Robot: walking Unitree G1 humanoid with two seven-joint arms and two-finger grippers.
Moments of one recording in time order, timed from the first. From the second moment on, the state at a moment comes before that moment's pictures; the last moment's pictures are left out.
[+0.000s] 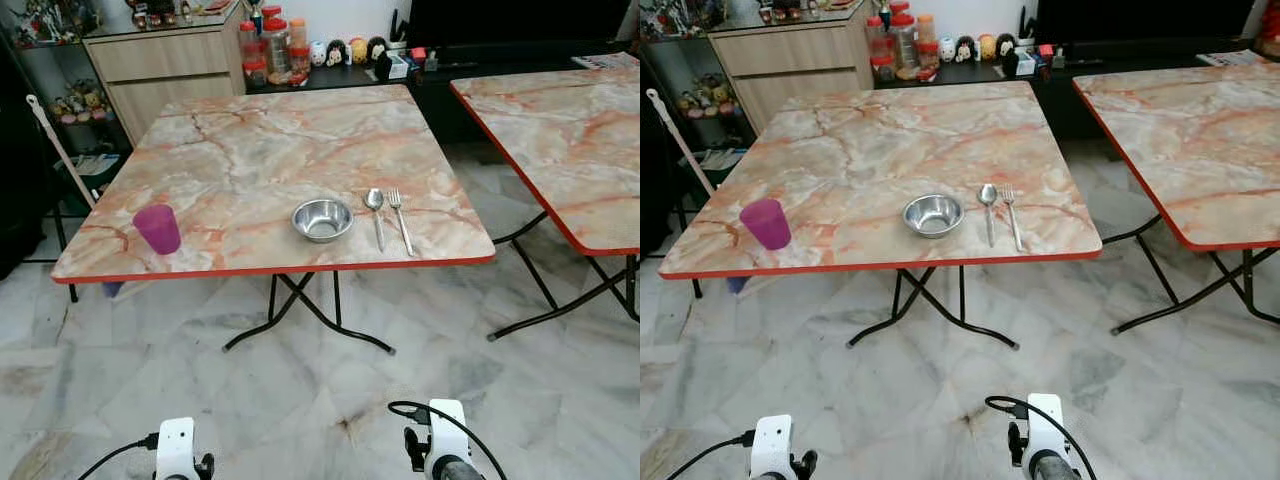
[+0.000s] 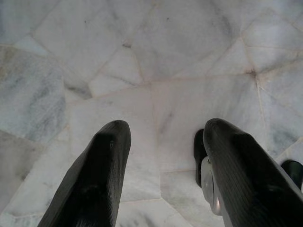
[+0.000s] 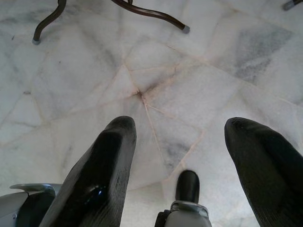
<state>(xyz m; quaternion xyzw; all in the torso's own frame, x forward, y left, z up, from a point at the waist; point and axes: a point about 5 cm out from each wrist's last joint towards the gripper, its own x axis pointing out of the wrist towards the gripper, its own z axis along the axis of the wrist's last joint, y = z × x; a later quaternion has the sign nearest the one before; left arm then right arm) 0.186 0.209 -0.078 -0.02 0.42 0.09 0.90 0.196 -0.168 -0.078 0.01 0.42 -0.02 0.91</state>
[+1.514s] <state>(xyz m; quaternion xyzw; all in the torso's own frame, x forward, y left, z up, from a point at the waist) 0.212 0.202 -0.062 -0.04 0.35 0.08 0.93 0.196 -0.170 -0.078 0.02 0.41 -0.03 0.91</state>
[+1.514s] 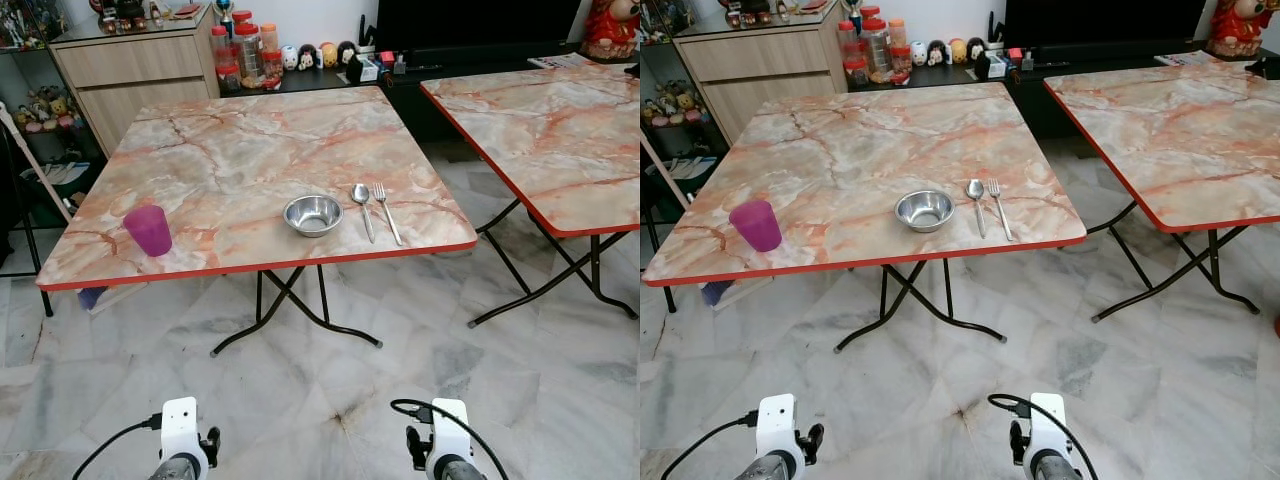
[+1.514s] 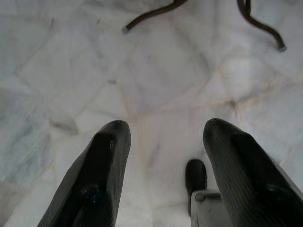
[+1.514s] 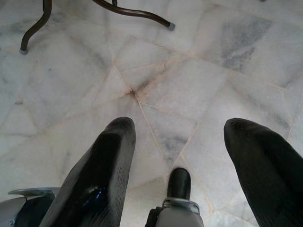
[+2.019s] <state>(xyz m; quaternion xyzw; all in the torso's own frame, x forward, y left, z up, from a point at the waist) 0.275 0.192 0.034 -0.06 0.03 0.06 1.00 0.197 -0.172 -0.077 0.01 0.41 -0.03 0.91</state>
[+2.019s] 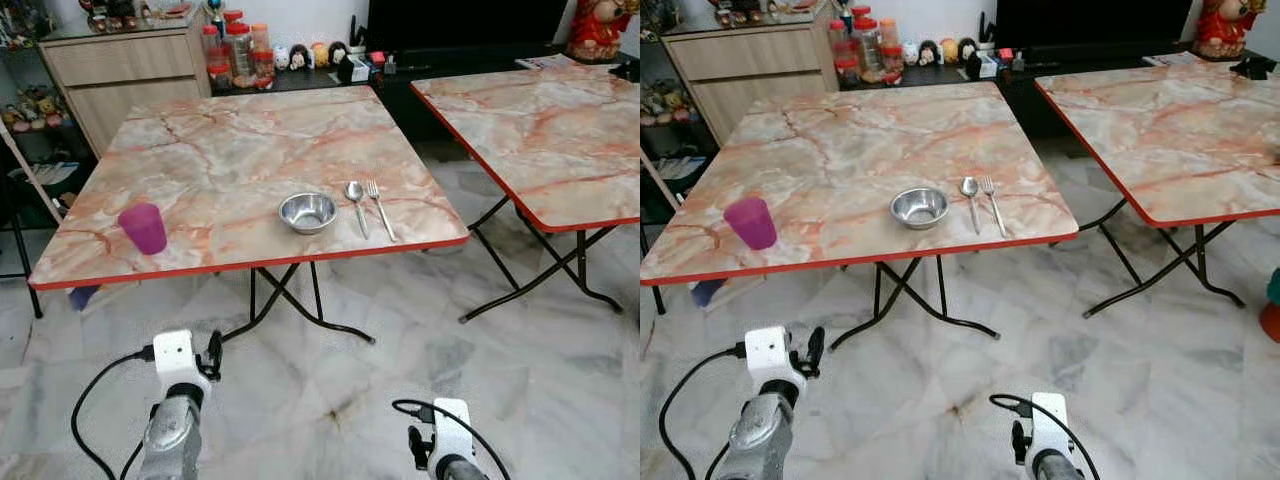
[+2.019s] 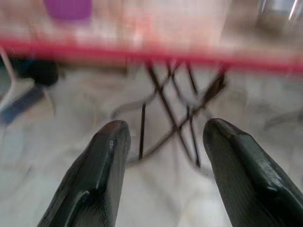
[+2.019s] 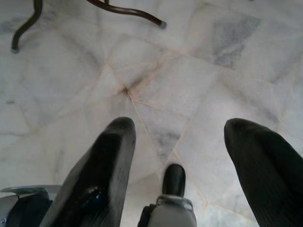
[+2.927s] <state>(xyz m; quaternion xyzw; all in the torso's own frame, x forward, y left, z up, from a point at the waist) 0.329 0.140 0.113 -0.10 -0.09 -0.01 0.99 0.195 -0.177 -0.078 0.01 0.41 -0.04 0.91</state>
